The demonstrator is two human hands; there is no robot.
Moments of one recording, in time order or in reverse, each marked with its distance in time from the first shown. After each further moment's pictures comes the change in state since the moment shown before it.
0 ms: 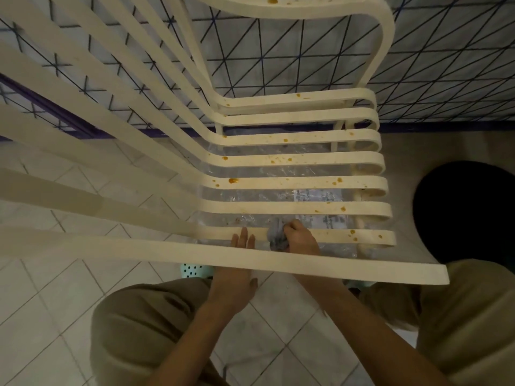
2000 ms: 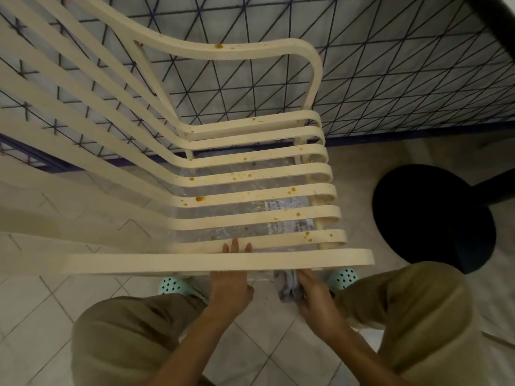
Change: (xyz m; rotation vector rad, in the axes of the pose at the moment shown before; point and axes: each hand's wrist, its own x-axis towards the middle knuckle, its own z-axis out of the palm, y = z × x) left_hand 0.017 0.064 0.012 0.199 0.012 -0.068; right_hand -0.142 0.061 0.008 0.333 0.228 0.018
